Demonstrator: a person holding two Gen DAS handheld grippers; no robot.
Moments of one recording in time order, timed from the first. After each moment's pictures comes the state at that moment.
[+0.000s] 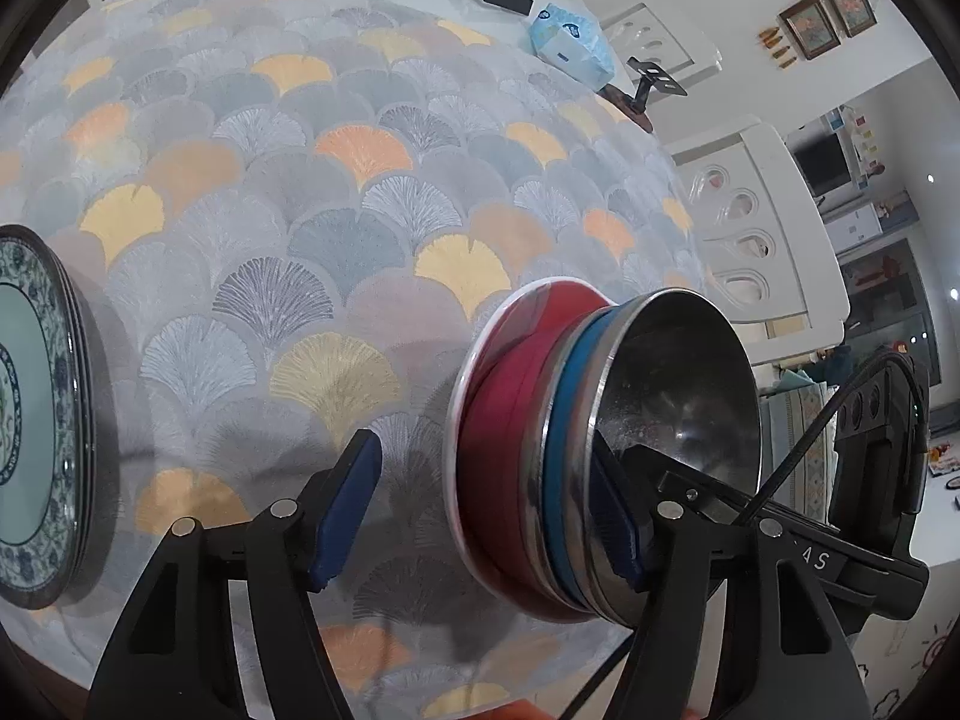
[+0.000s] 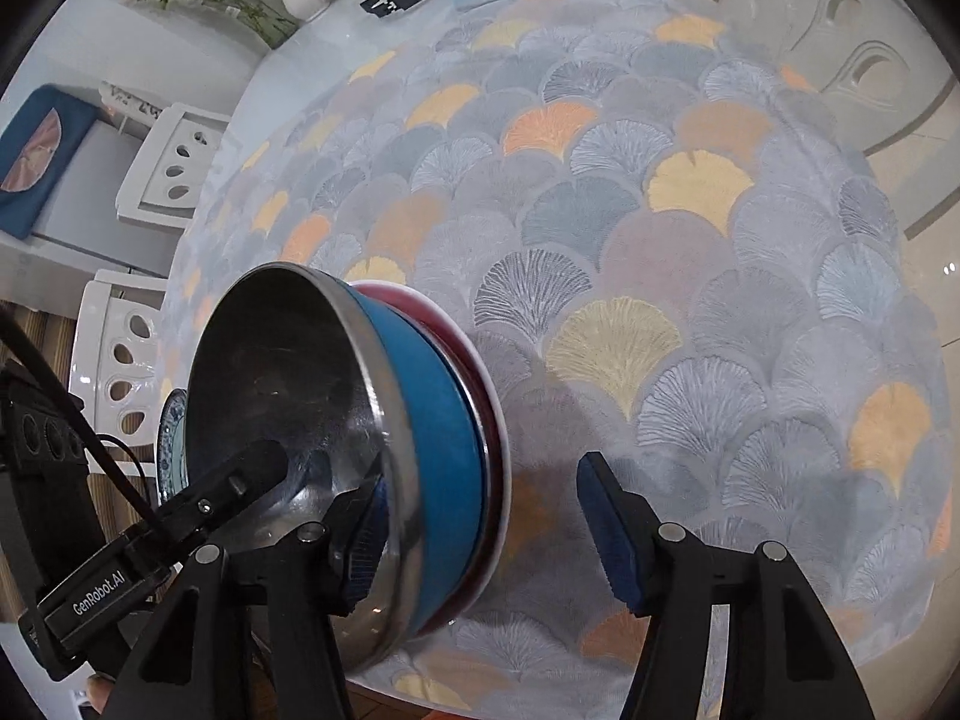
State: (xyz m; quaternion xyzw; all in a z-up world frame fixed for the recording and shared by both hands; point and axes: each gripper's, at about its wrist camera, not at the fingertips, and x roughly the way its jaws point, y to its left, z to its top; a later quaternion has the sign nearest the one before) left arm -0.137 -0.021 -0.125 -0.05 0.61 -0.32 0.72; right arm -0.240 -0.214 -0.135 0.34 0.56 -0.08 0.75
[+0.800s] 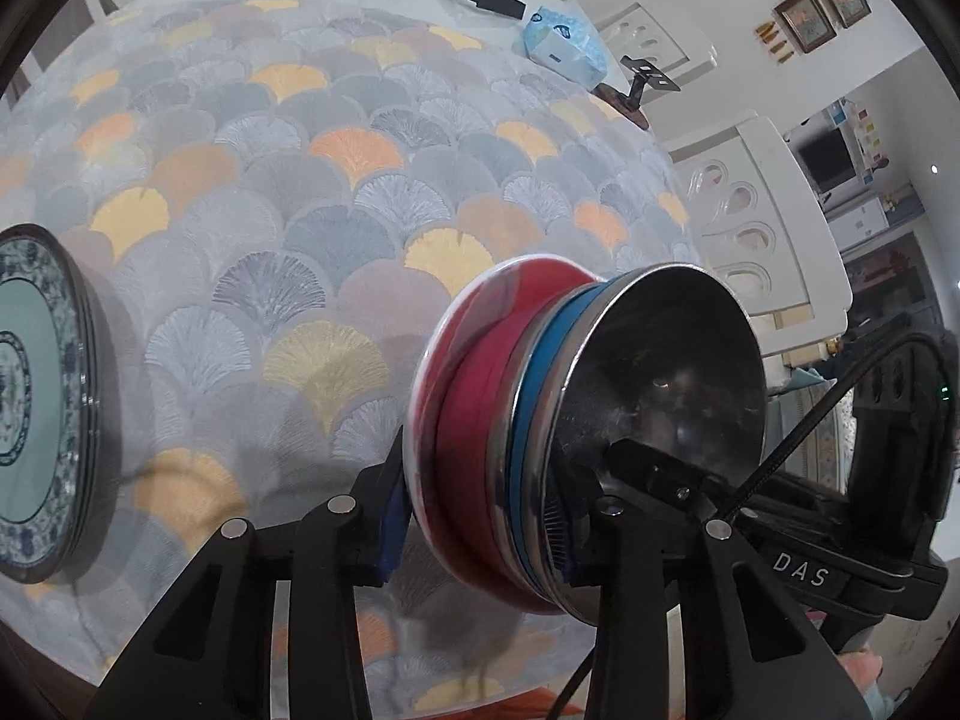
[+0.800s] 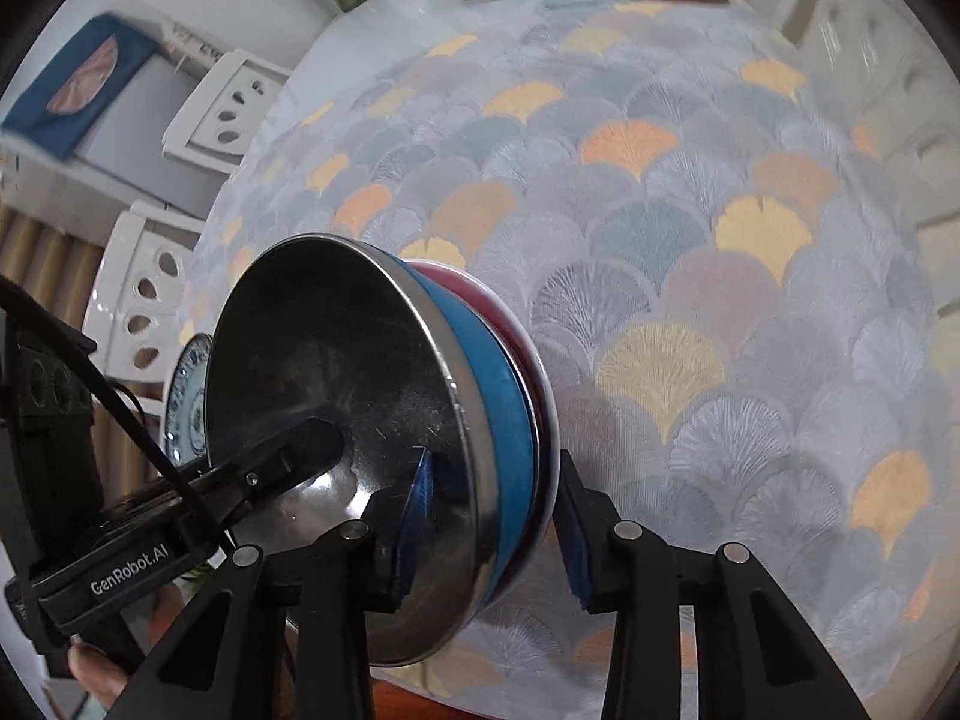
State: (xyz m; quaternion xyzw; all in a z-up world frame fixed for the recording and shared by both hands) left arm -0.149 -0.024 -0.118 -0.04 0.60 -0.31 0.73; right arm -0.228 -0.195 -0.122 0.28 0.56 -0.02 0.78
